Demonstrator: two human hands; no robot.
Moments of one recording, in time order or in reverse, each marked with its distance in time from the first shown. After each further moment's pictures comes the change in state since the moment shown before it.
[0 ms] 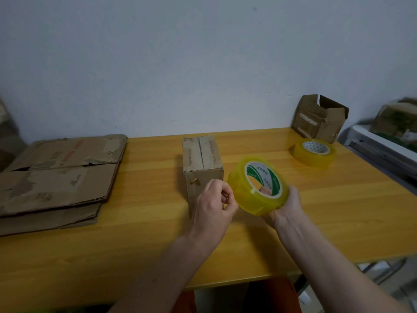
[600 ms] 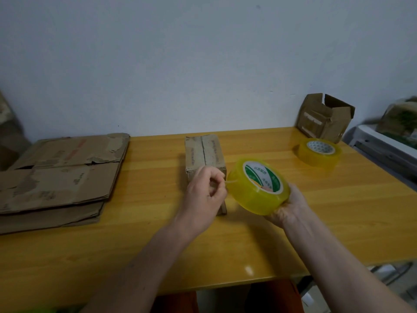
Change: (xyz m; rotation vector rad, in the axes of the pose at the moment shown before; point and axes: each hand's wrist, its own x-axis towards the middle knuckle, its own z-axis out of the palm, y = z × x) left_hand 0.024 -0.001 -0.032 -0.227 -0.197 -0.198; right_hand 0.016 -0.007 -0.002 -0.025 -0.074 0.212
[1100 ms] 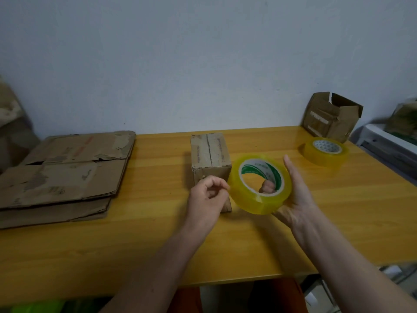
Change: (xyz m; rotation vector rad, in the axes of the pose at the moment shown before) left_hand -0.015 0.001 0.007 -0.320 0.079 -0.361; right_hand -0.025 0.006 0.009 -0.311 -0.231 -0.149
